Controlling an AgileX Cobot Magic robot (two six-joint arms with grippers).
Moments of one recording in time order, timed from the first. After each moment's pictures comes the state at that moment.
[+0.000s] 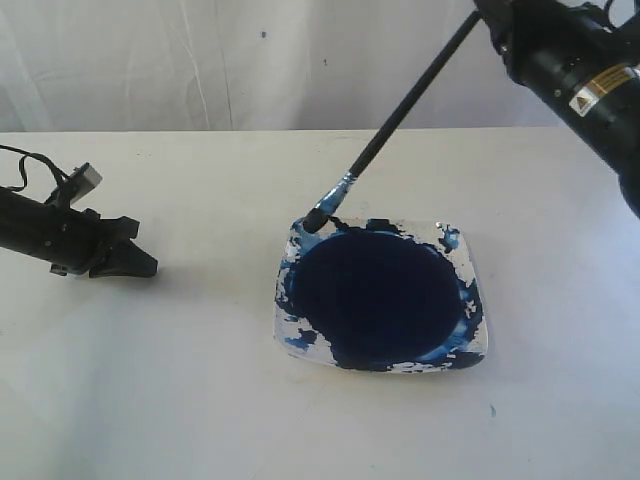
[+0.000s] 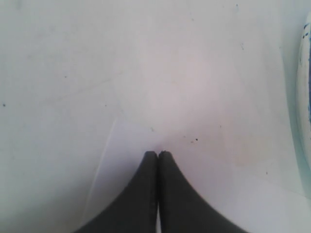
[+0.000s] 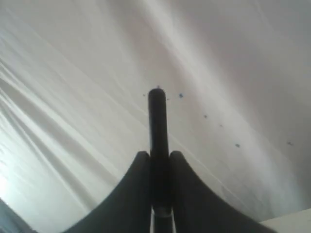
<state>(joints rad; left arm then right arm) 0.06 2.13 -1.24 -1.15 0.86 1.09 0.28 1.65 -0.89 -0.38 -1.00 1.08</state>
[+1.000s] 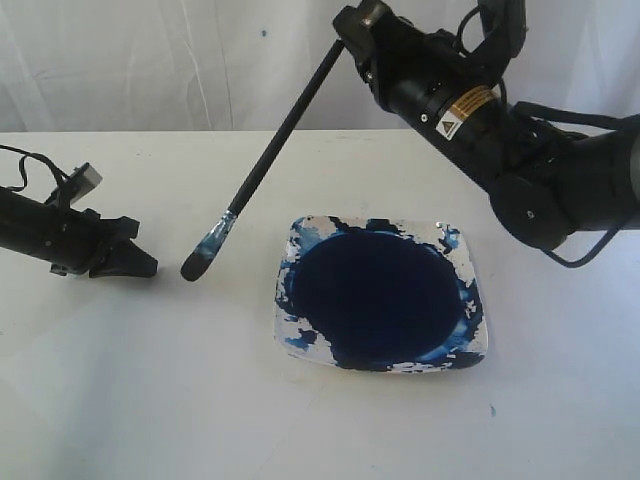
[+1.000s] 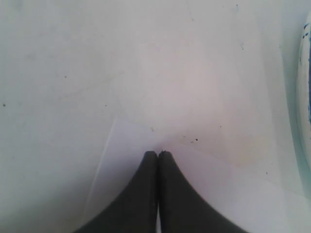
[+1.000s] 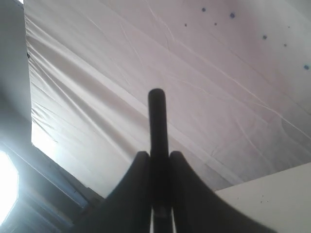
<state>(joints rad) 0.06 2.13 -1.24 -1.15 0.86 1.09 0.55 1.75 -0.96 -0.27 -0.98 1.09</state>
